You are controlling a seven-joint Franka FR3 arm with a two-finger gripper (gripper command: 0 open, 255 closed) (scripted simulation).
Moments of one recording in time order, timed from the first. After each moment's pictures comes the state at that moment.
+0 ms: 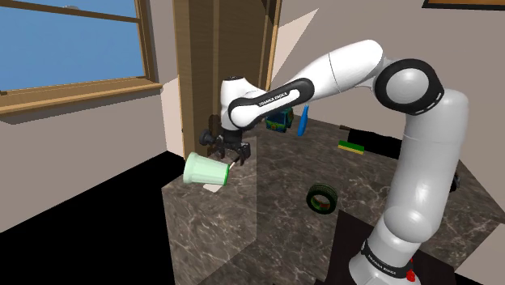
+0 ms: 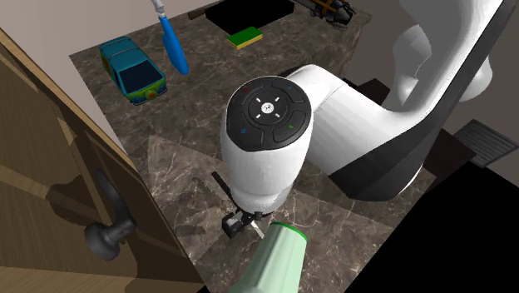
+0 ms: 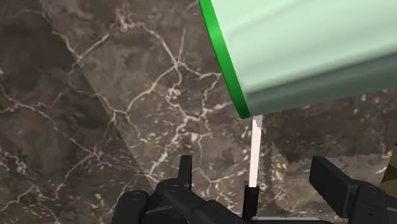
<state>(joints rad) -0.18 0.22 0.34 -1.92 -0.16 2.12 1.60</state>
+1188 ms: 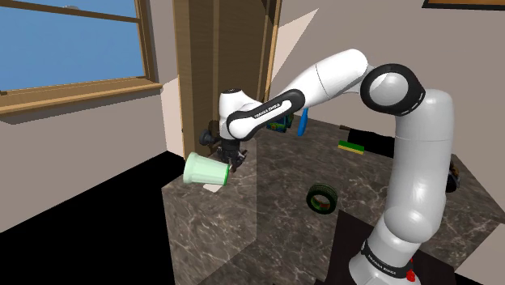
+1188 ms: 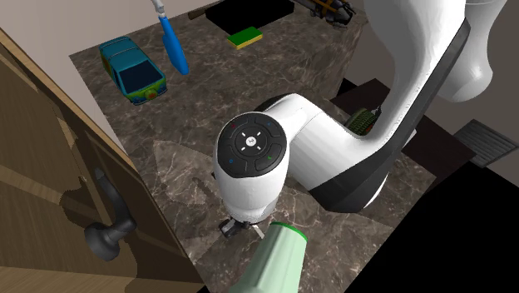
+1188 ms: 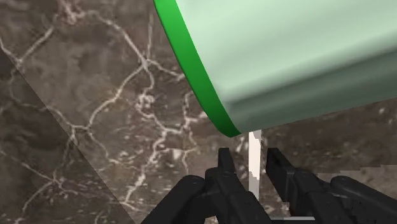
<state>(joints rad) -0.17 0.31 0.32 -1.92 -0.20 2.21 1.67</state>
